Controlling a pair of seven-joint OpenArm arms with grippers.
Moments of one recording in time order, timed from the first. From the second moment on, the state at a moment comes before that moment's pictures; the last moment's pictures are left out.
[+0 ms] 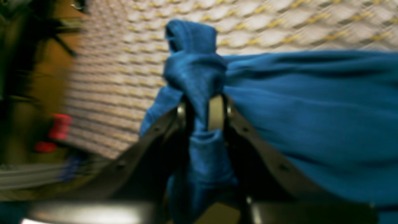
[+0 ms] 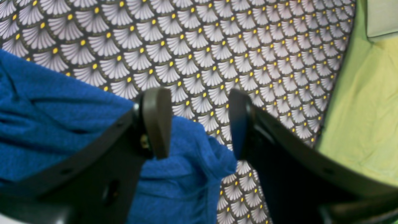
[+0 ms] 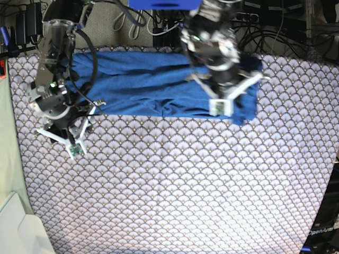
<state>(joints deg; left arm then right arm) 21.3 8.0 18.7 114.0 41.1 17.8 54.8 -2.2 3.1 11.4 113.4 -6.0 33.3 -62.7</state>
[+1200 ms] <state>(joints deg) 13.6 5.7 27.9 111.8 6.6 23.3 54.5 -2.3 3.2 11.4 113.3 -6.0 33.3 -62.7</state>
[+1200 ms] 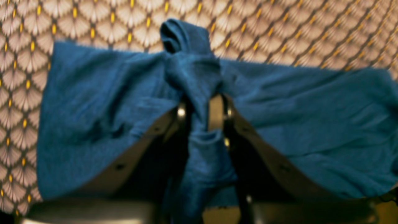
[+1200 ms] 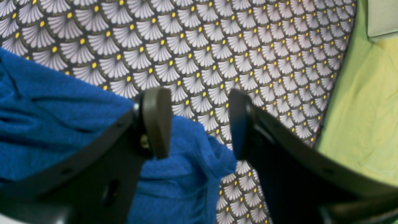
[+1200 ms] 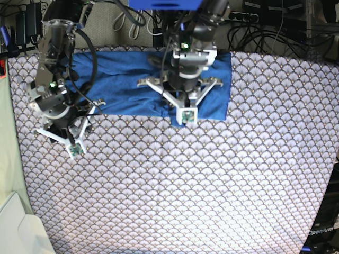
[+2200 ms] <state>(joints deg) 13.4 5.9 28.4 112.0 -1.1 22.4 58.8 -2.4 3.2 11.4 113.3 -6.0 33.3 -62.7</state>
